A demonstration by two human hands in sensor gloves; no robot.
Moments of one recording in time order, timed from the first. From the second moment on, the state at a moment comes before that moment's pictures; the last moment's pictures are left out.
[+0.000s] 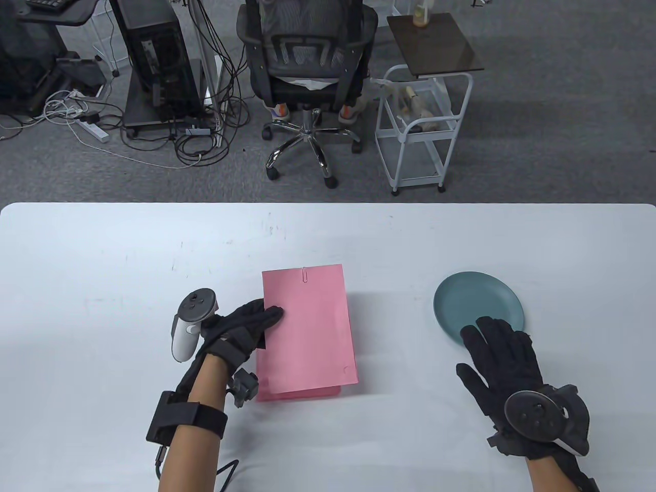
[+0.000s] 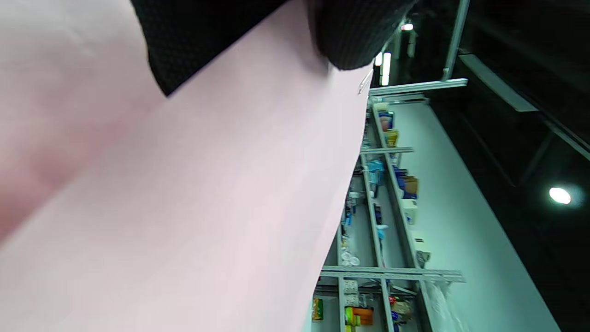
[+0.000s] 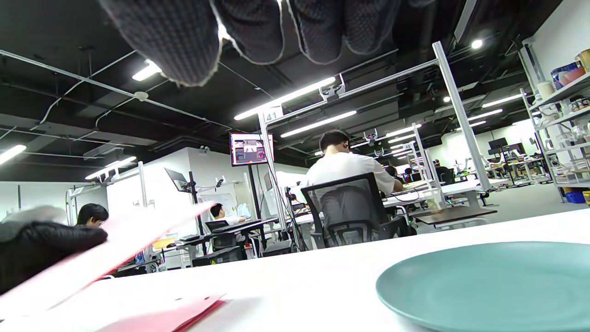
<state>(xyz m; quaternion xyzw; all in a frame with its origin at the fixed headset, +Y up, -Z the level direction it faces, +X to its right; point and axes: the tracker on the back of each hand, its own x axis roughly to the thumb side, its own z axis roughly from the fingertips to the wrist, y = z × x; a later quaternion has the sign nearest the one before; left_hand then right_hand) -0.211 -0.767 -0.377 -0.24 -0.07 0.64 0.73 0.276 -0.661 -0.237 0.18 -0.18 0.96 0.16</state>
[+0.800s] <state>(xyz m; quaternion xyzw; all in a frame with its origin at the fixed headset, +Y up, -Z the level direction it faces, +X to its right) -0.226 -0.794 -0.395 -0.30 0.01 0.57 0.76 0.273 -0.658 -0.237 0.18 -0.16 0.96 0.15</state>
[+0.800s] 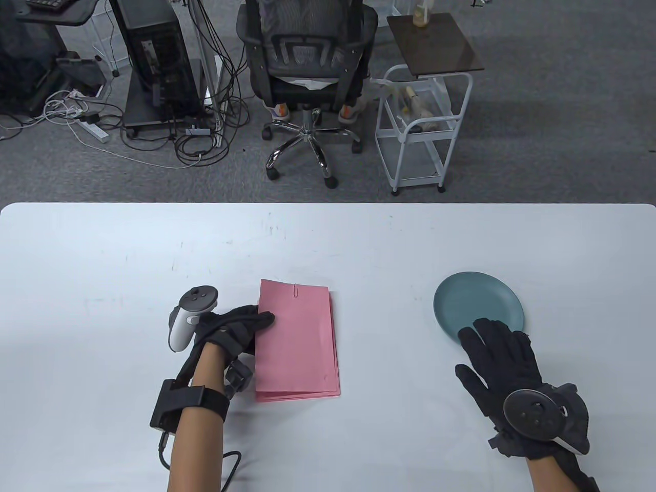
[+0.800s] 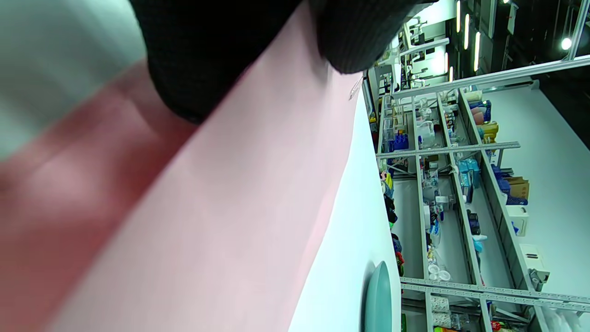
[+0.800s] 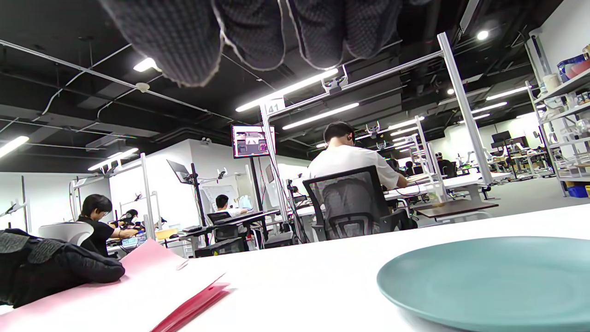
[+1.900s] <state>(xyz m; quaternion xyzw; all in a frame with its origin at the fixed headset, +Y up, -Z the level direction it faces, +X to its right) -0.215 -0.745 -0.380 -0.29 0.09 0.22 0.93 0.273 -0.658 -0.237 0.18 -0.16 0.96 0.14</state>
